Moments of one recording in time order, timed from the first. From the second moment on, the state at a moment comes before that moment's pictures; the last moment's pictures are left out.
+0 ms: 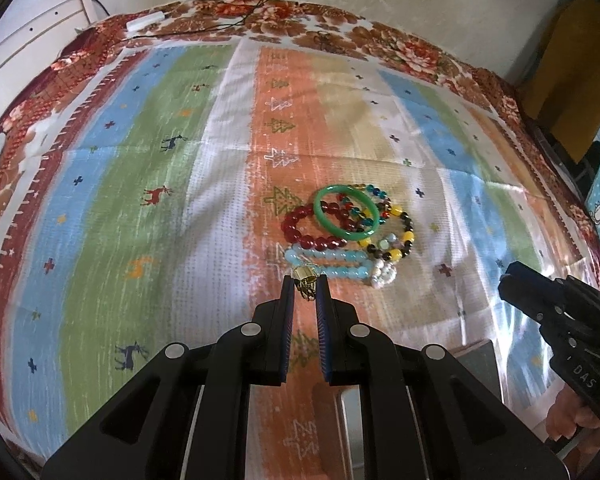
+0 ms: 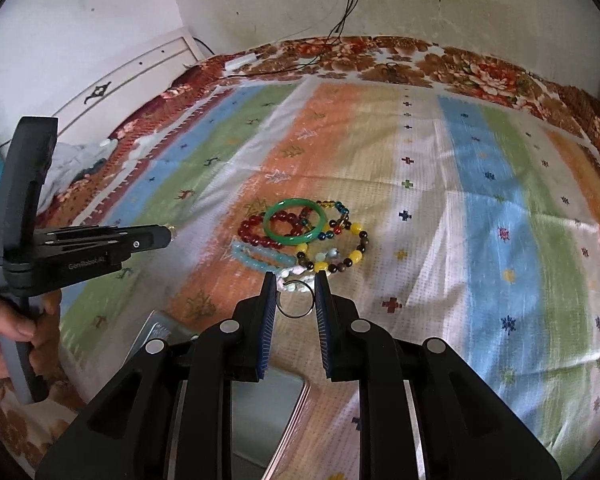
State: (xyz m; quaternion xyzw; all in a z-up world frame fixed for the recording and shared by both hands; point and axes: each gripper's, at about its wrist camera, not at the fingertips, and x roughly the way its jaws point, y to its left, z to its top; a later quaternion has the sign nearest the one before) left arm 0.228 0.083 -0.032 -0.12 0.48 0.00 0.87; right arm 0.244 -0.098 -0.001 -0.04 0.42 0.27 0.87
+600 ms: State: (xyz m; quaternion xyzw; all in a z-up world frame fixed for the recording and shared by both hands) left arm 0.168 0.054 -0.020 -0.12 0.45 -0.04 0.88; right arm 0.194 -0.103 0.008 -0.03 0.42 0.28 0.86
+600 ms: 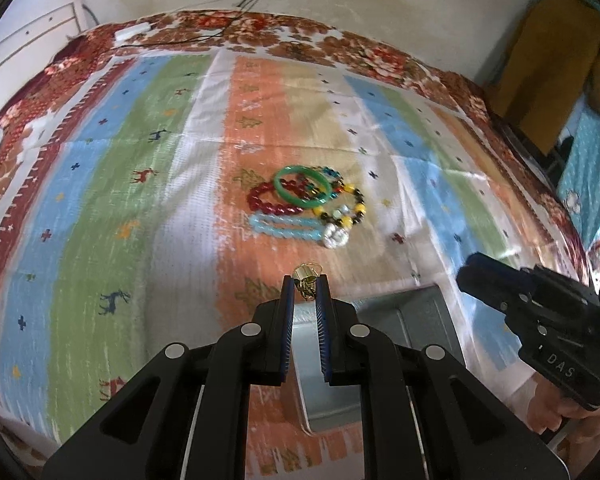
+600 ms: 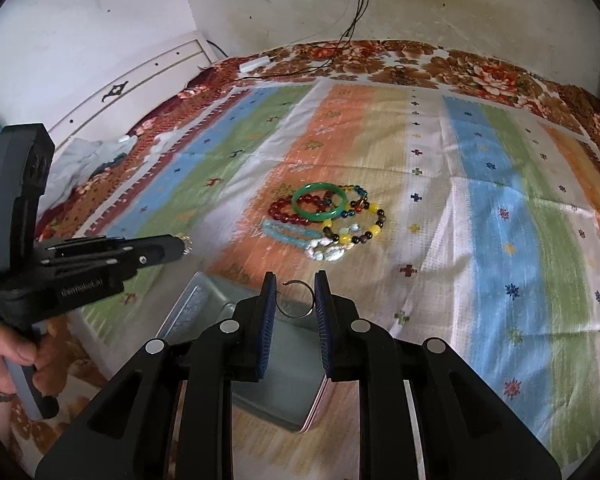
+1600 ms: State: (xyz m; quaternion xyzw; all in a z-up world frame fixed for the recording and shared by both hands) left arm 0.165 0.060 -0.016 -0.15 0.44 -0.05 0.89; right arm 0.192 -0.108 -0.003 0.00 0.45 0.29 0.85
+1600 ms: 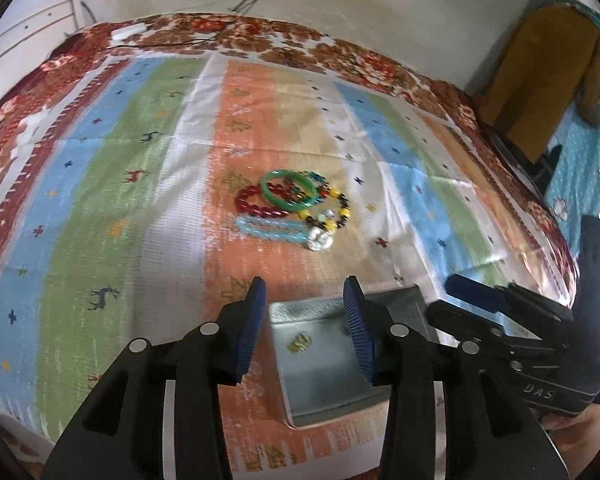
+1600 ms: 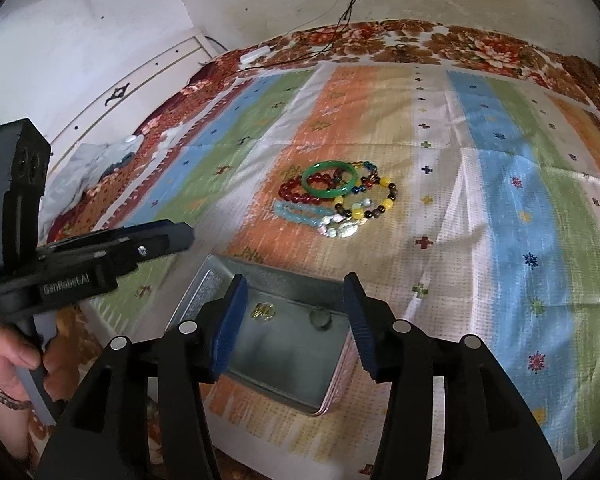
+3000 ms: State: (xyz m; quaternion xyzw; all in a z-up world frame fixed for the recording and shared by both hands) left arm 0.276 0.083 -0.048 -0.09 0.48 0.01 0.87; right arm 0.295 -0.111 -0.028 0.02 0.47 0.22 0.85
